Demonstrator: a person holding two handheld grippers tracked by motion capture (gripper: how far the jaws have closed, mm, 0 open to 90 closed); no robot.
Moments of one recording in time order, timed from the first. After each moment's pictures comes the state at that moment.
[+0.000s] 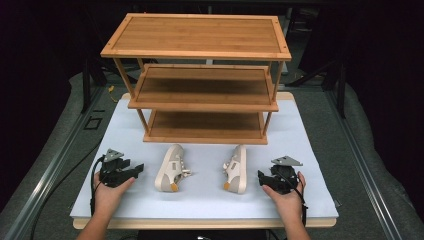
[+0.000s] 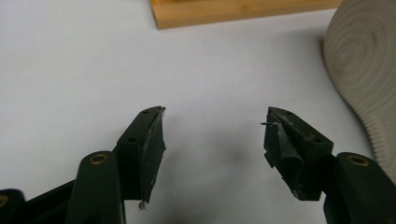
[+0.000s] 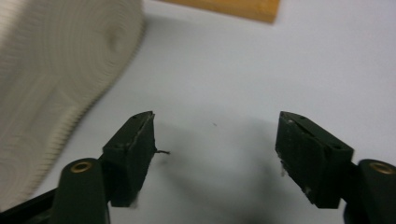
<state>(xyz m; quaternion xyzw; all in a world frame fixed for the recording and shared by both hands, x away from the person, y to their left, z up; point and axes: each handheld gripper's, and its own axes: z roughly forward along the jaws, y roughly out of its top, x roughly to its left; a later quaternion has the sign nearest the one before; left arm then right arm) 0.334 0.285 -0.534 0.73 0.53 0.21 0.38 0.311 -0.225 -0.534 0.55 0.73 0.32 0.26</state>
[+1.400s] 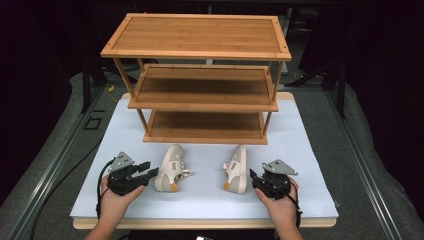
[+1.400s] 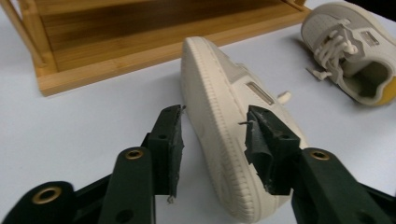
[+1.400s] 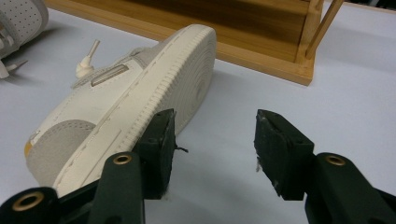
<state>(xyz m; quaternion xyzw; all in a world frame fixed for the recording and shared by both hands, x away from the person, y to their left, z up) 0.295 0.235 -0.492 0.77 0.42 0.17 0.45 0.285 -0.196 -0.510 0.49 0.73 0.39 0.27</state>
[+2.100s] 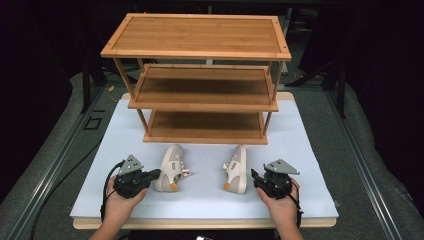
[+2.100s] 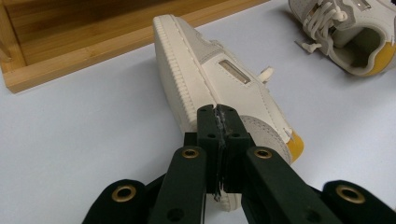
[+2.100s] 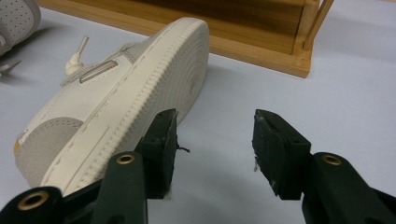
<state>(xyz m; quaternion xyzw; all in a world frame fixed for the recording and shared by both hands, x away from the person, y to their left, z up) 0.292 0.222 -0.496 0.80 0.40 0.16 0.42 0.287 -0.201 -0.513 0.50 0.73 0.39 0.27</state>
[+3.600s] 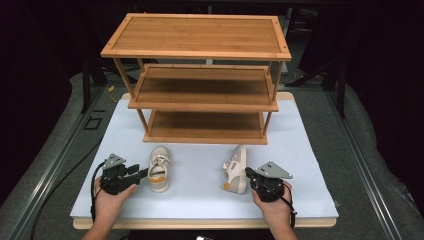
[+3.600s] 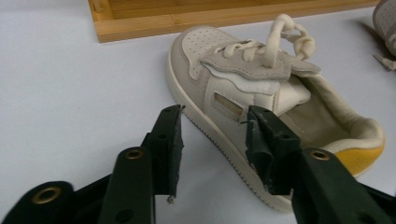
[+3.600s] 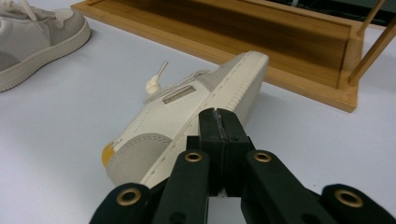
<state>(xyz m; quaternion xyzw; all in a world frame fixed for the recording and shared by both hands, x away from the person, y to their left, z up) 0.306 0.267 -0.516 0.74 0.51 0.17 0.42 0.274 -0.176 -0.500 0.44 0.75 0.42 0.26</state>
